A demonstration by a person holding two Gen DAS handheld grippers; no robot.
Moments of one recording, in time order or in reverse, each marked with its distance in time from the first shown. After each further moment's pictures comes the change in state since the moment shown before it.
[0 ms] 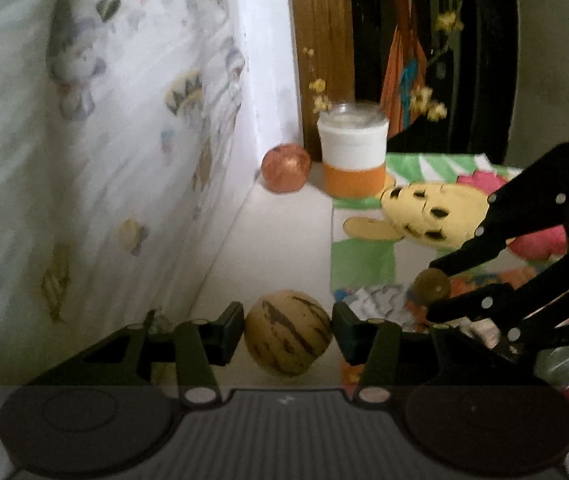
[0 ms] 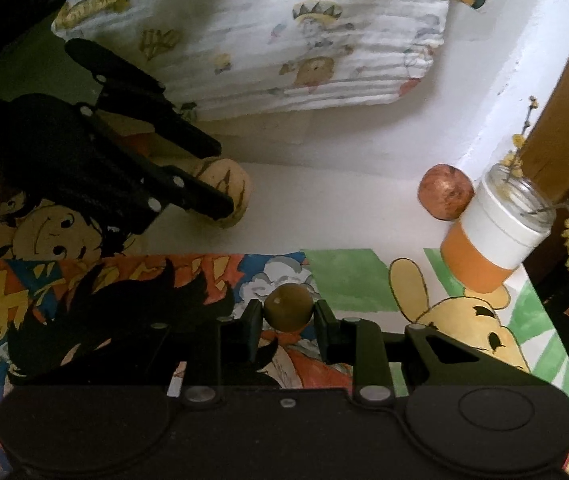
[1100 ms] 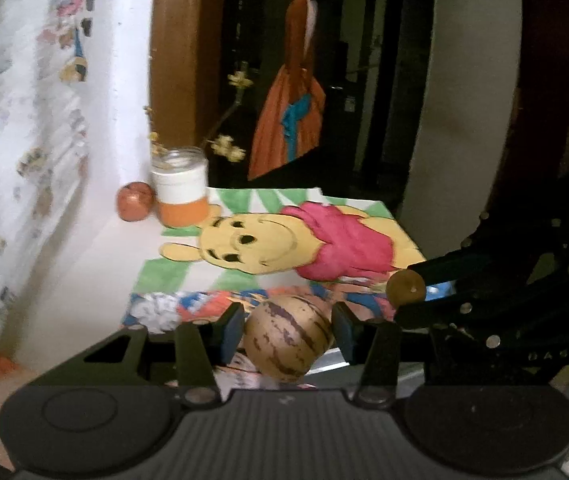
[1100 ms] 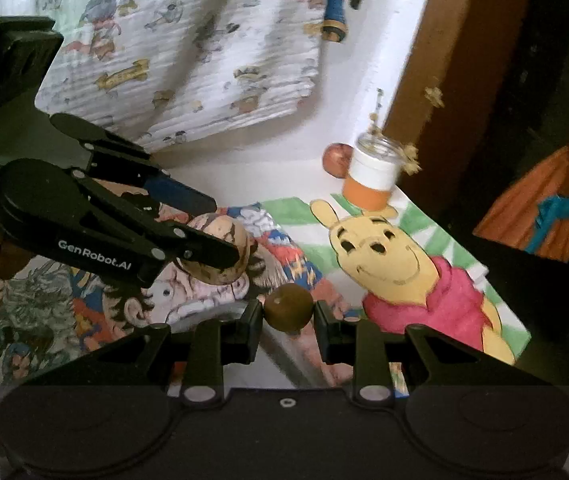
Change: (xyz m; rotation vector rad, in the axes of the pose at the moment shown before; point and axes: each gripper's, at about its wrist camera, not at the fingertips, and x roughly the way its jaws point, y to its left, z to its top) left arm -0.095 -0.137 -0.011 -0.007 -0.079 -0.257; right arm -0.187 0.062 -0.088 0.236 -0.049 -0.203
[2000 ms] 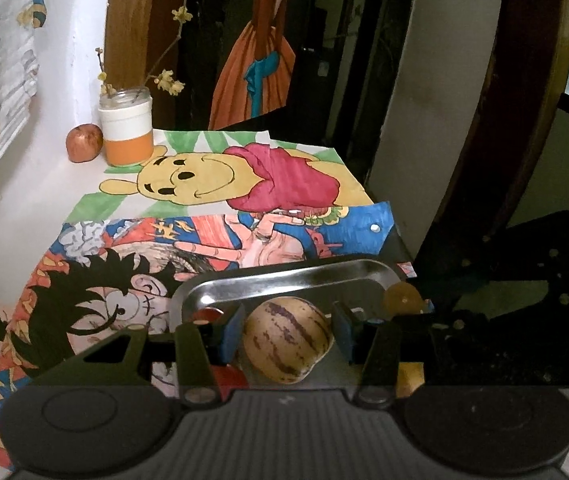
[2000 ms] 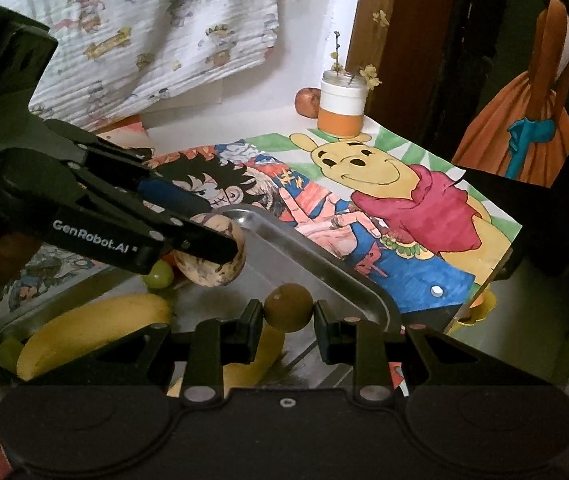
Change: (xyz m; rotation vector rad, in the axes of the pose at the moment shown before) left arm 0.015 -0.046 -0.044 -0.022 0.102 -0.082; right arm -0.014 0.006 -0.081 0.135 0.048 -0.032
